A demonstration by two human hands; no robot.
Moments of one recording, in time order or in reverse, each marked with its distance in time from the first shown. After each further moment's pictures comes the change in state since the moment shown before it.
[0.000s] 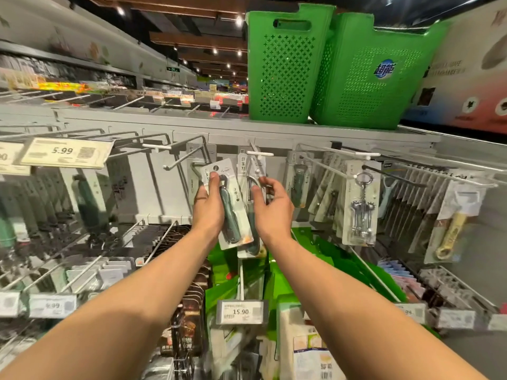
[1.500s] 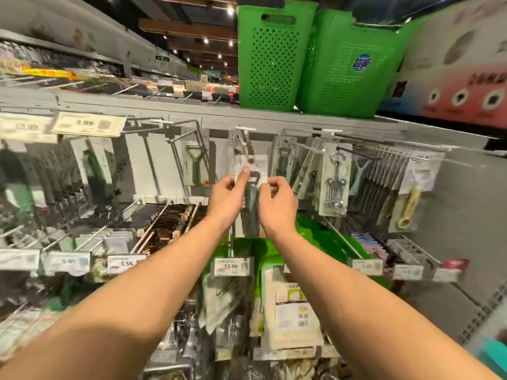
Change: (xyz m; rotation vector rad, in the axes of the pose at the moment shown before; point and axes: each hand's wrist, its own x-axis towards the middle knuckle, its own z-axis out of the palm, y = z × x) left_hand -0.109 0.031 0.013 0.169 -0.226 0.126; right_hand -0.067 -0.030 -0.061 -0.110 0.044 0.067
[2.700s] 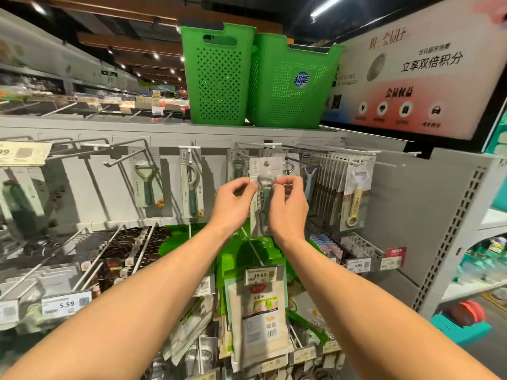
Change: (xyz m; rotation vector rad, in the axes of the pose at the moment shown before) left_hand -0.021 0.037 0.092 0.010 -0.224 0.223; right_hand 0.023 0.011 -0.100 0.035 0.246 -0.087
